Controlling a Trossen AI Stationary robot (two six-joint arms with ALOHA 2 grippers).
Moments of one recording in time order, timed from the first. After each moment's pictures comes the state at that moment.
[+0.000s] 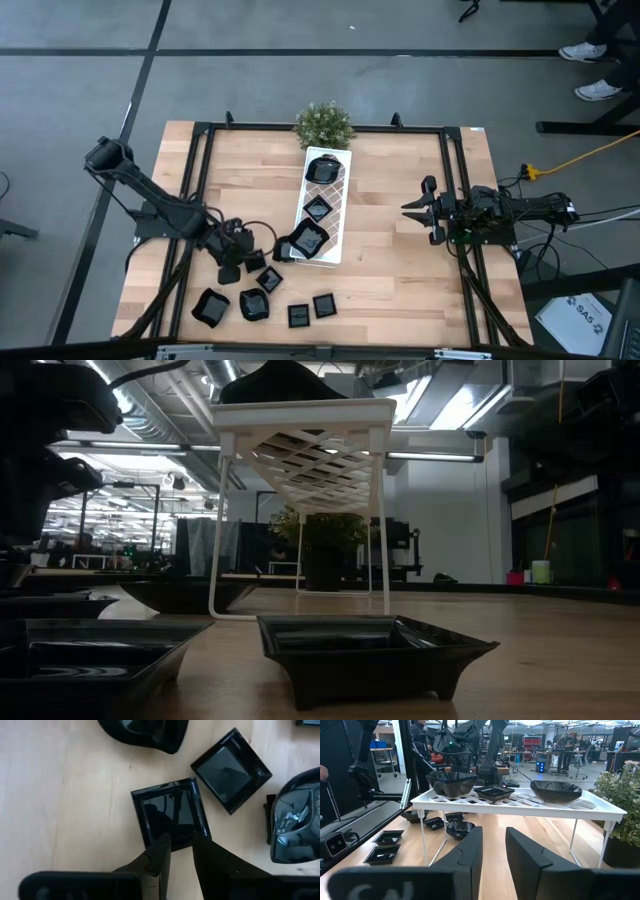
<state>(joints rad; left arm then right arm) -0.58 1.17 0.61 -0.57 -0.14 -0.71 0.08 0.00 0.01 0.02 0.05 0.00</state>
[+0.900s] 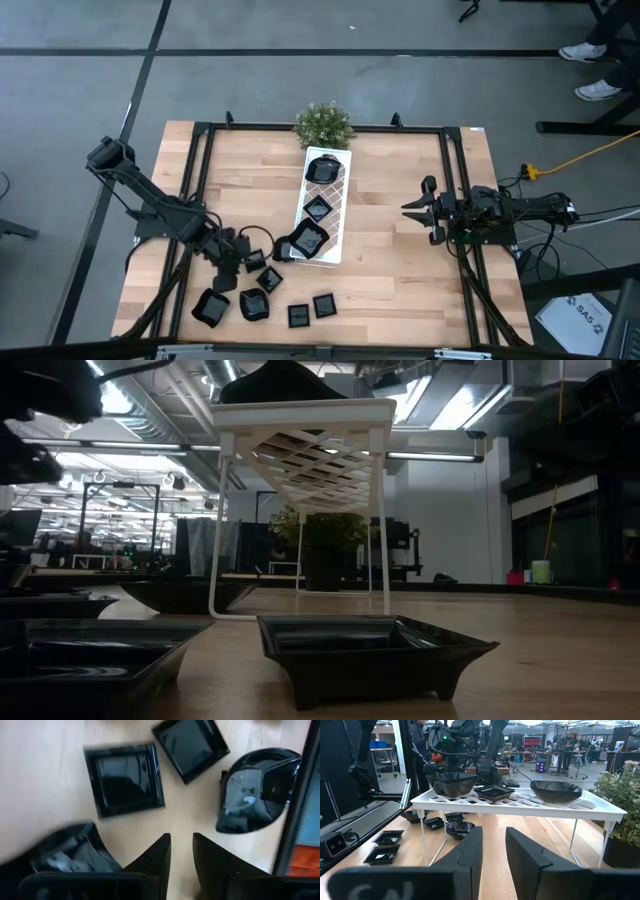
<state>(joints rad) -0.62 1.19 0.70 -0.66 0.03 -0.91 0.08 0.00 0.01 0.02 0.05 0.00</state>
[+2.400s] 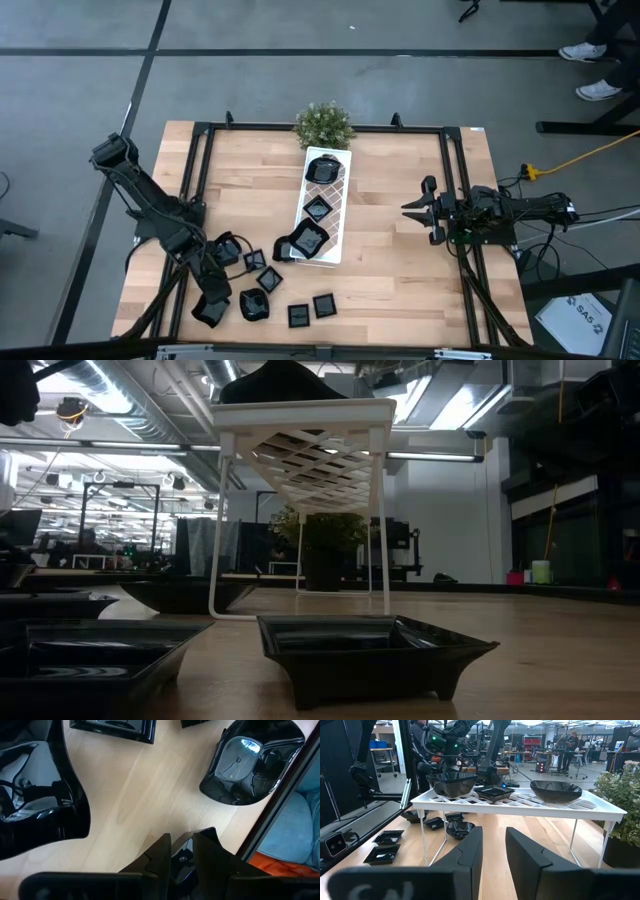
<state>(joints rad) -0.82 1.19 0.70 -0.66 0.02 -1.39 0.08 0.00 0.01 0.02 0.05 0.00</state>
